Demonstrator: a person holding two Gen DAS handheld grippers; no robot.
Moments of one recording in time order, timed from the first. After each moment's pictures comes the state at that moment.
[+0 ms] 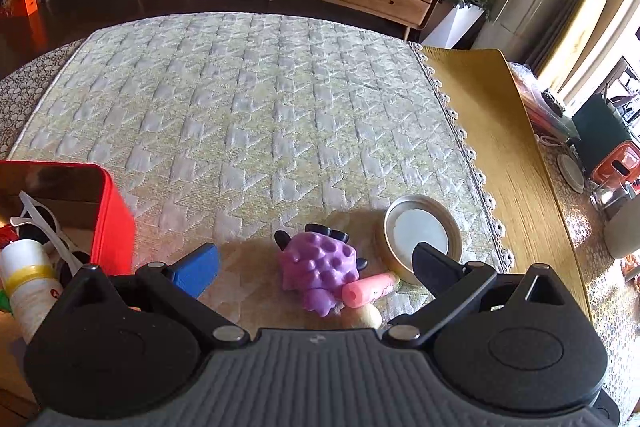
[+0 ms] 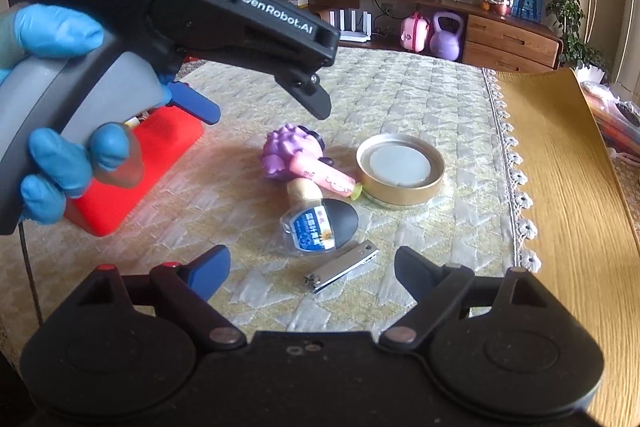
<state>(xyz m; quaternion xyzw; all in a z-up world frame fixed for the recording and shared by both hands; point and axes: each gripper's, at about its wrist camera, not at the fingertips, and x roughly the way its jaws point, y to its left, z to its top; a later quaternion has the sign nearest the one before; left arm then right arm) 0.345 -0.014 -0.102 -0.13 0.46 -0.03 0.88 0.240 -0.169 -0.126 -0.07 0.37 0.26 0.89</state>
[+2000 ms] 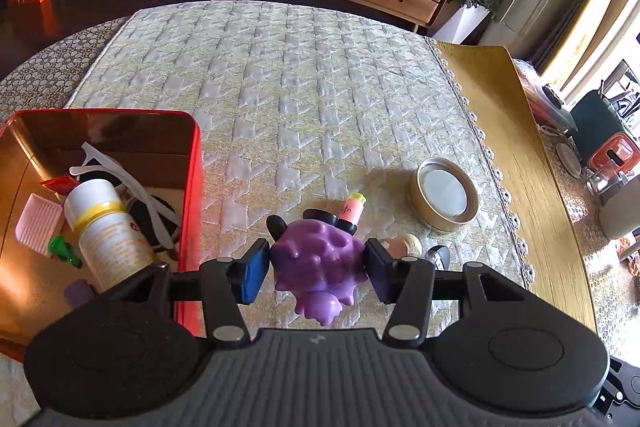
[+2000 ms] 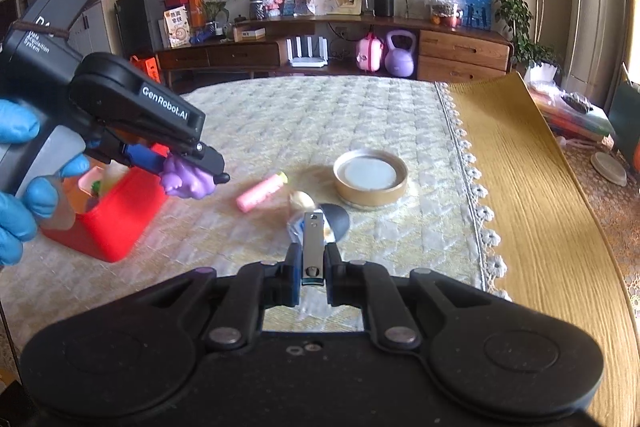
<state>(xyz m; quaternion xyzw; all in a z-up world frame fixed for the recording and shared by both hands) 0.283 0.029 -0.088 -0.13 0.47 -0.02 0.87 0.193 -0.175 -0.095 -0.04 0.33 0.20 0.92</state>
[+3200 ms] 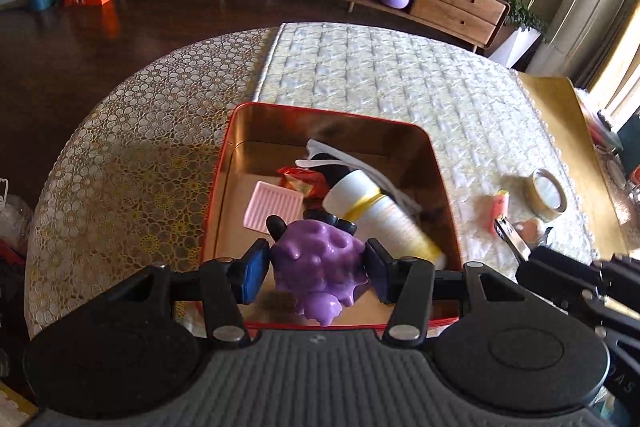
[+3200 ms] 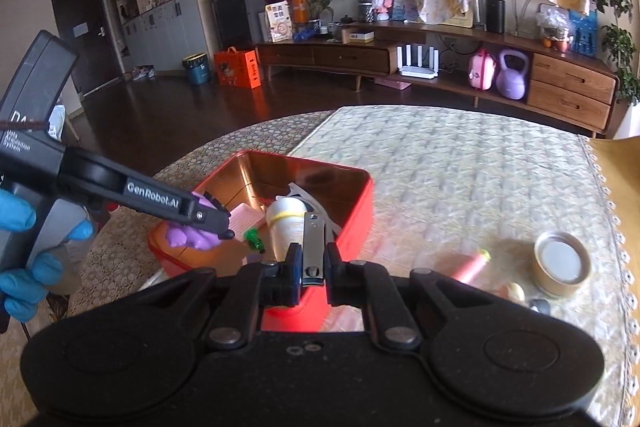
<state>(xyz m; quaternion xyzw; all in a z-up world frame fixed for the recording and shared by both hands) 0.207 0.183 -0.071 -0.12 0.46 0.05 0.88 0.208 -0.025 -0.056 -0.05 0.33 0.34 0.88</state>
